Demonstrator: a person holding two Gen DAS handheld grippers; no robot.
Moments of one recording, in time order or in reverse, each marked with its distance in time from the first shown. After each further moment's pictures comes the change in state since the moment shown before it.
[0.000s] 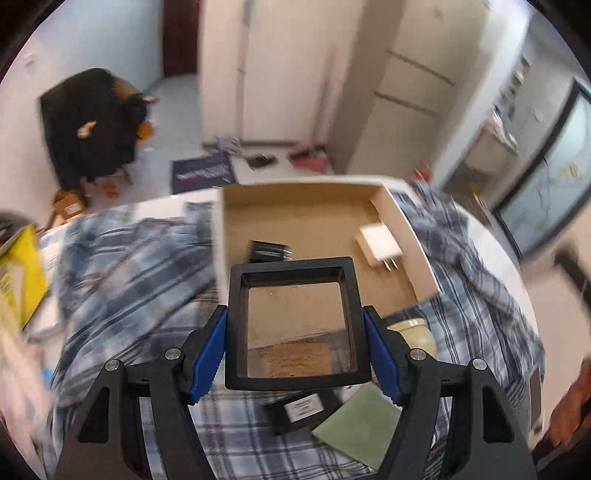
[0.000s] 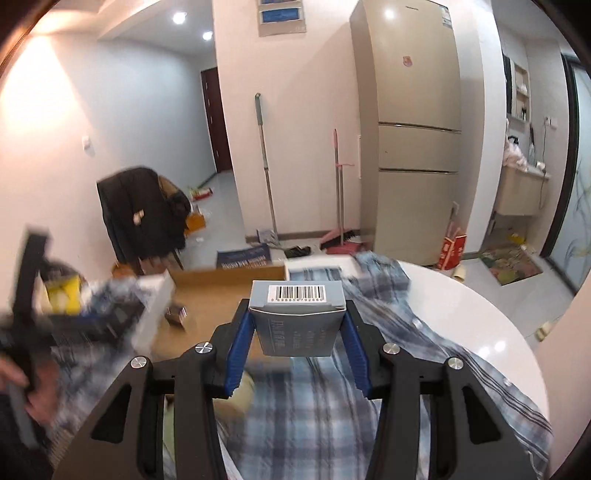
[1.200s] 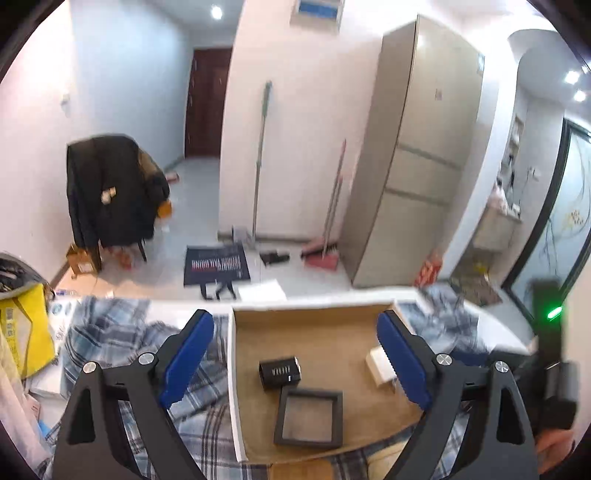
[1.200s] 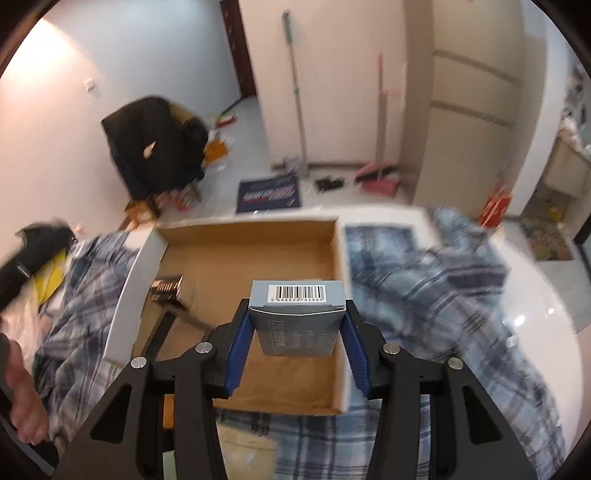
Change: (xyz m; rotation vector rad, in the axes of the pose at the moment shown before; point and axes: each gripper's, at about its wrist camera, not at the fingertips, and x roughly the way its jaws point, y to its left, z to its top) left arm -0.031 0.011 0.027 -0.059 -0.474 0.072; right arm 0.157 0.032 -0.015 -0.071 0.398 0.138
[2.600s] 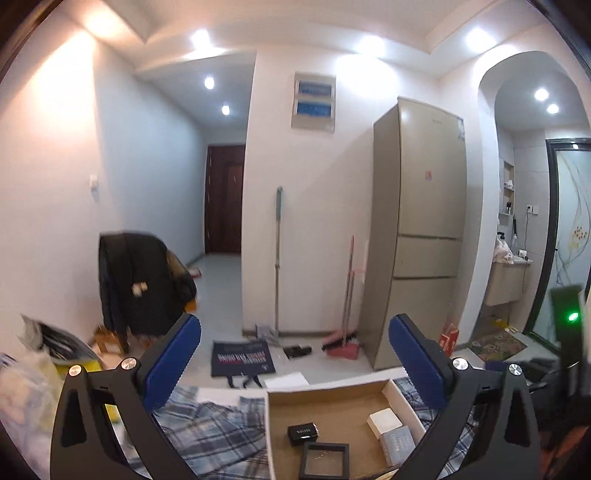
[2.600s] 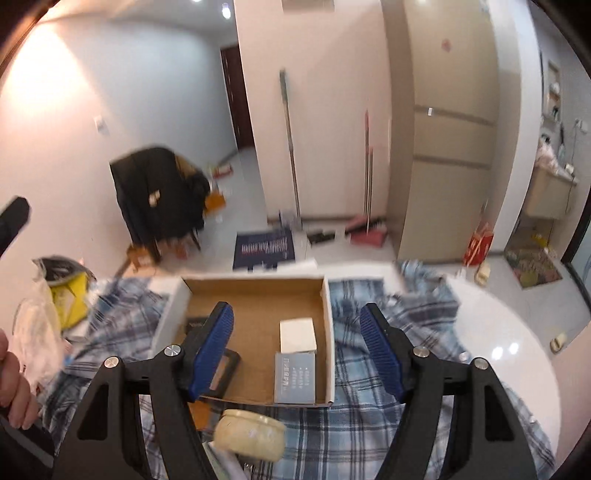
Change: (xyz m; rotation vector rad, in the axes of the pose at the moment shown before) left arm -0.140 -0.015 0.019 0.088 -0.388 0.090; right arm -0.137 0.020 -0.010 -0.018 -0.336 -0.089
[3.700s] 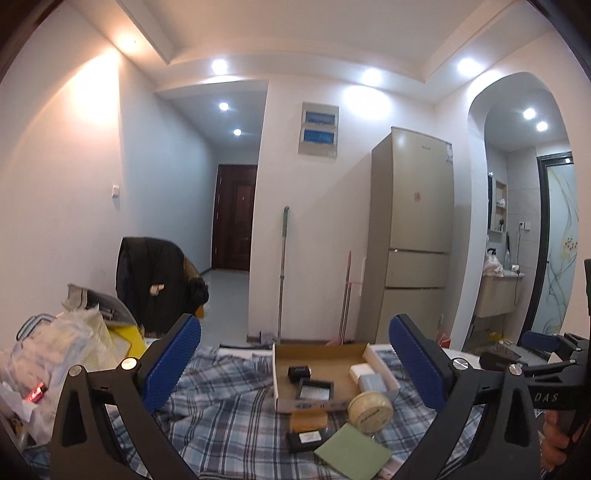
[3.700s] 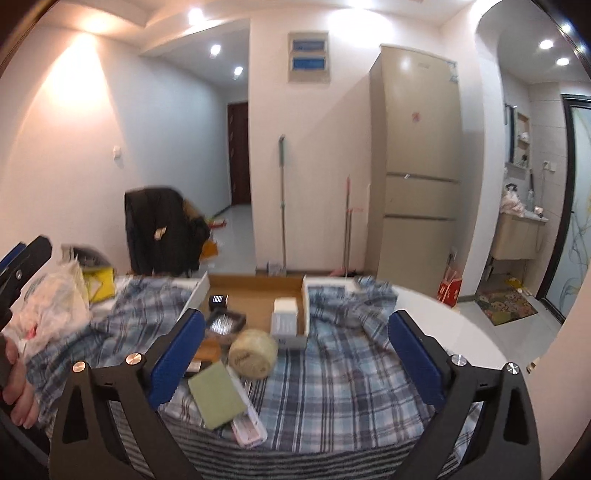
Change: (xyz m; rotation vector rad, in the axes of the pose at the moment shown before) left arm -0.165 0.006 -0.070 -0.040 -0.060 0.011; right arm -0.141 0.015 -0.118 -0.073 -0.181 -0.048
